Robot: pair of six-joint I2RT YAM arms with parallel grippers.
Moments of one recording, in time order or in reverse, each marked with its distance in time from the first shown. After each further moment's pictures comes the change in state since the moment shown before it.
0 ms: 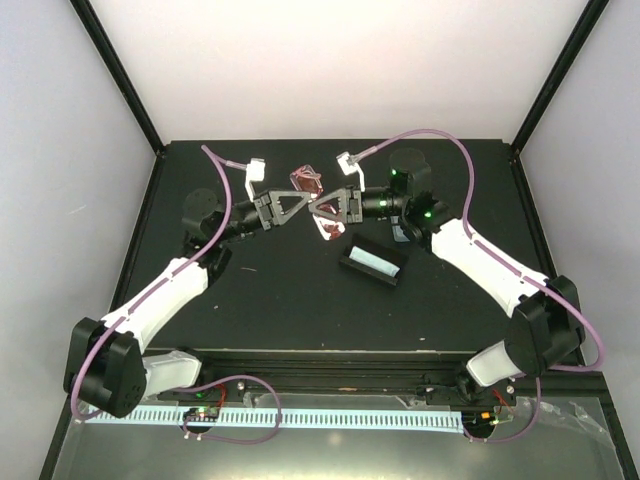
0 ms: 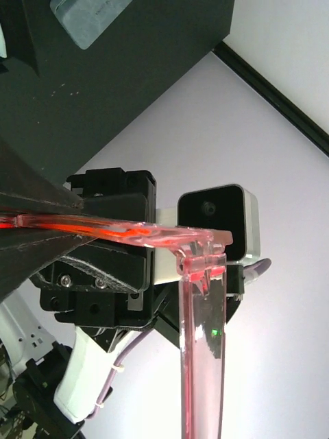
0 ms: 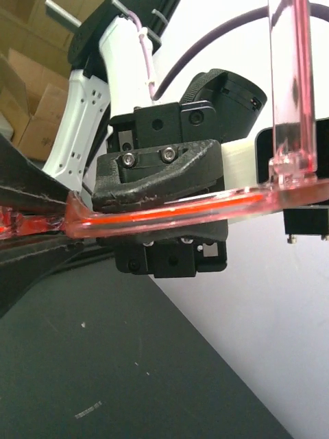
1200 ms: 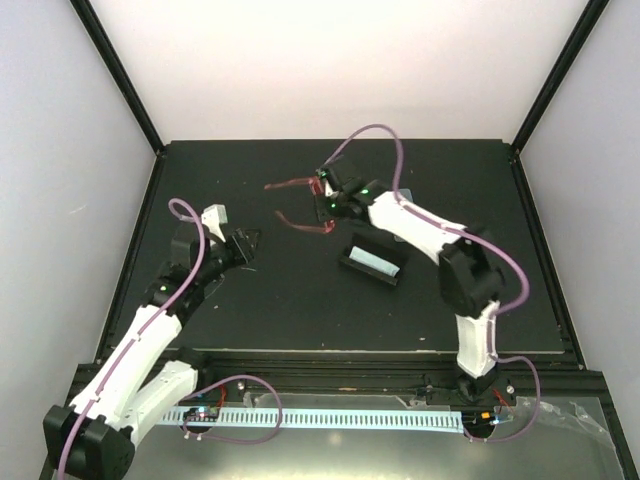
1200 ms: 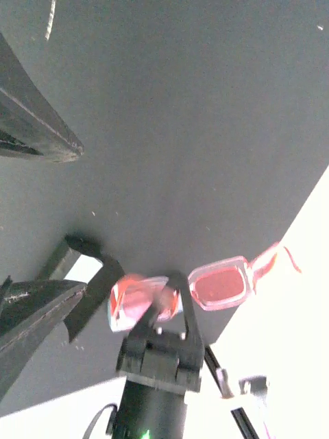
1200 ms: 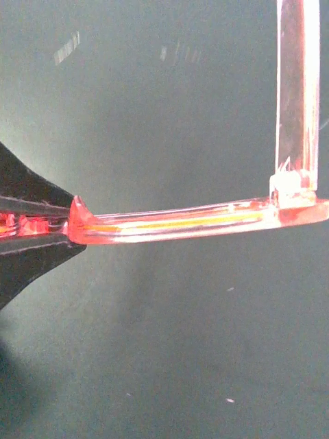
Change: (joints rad) left arm 0.076 -0.392 -0.151 -0.946 -0.676 0.314; right arm 0.127 0.558 0.461 -0.676 1.047 -0.295
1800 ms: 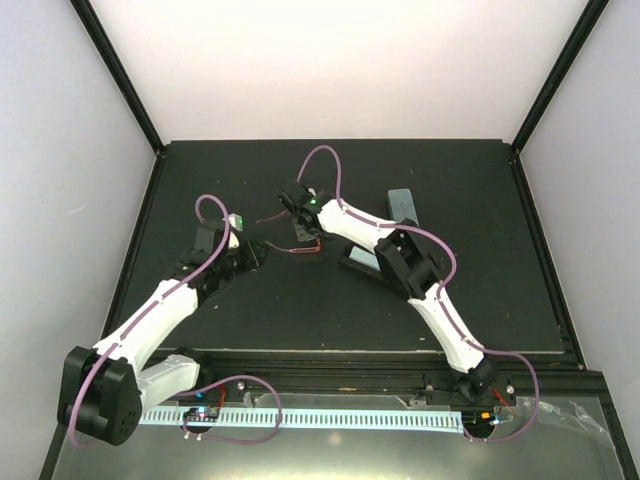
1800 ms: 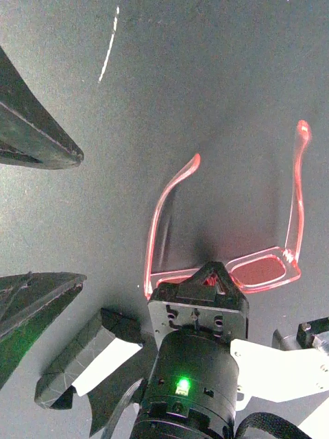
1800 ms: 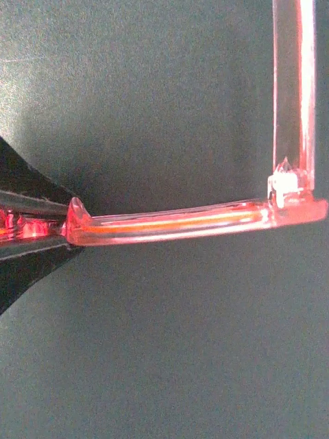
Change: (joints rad) left arm 0.000 0.247 -0.019 0.012 0.006 0.001; right arm 0.095 0.414 0.405 -0.257 0.248 0.009
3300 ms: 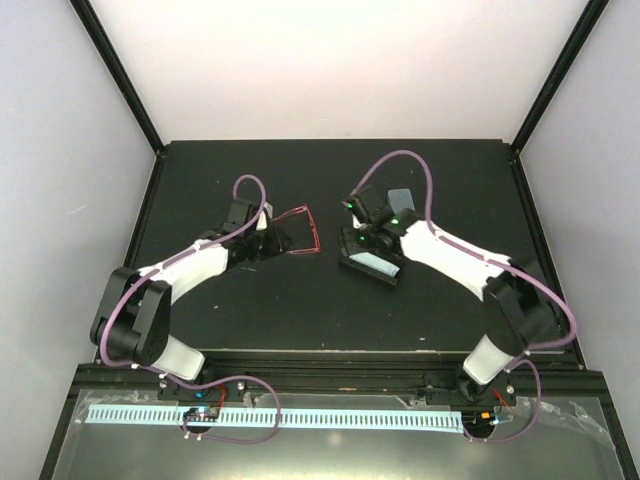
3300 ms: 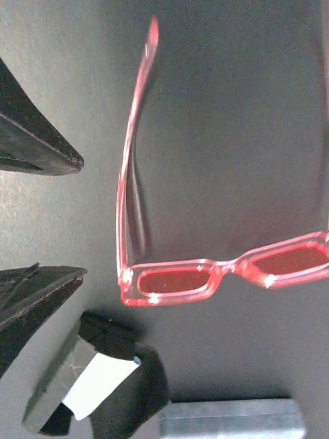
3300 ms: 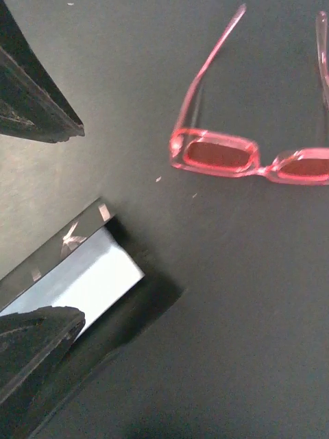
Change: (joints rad) left arm -0.088 0.451 0.232 0.063 0.071 0.051; right arm -0.127 -0.873 -0.912 0.252 -0.262 -0.065
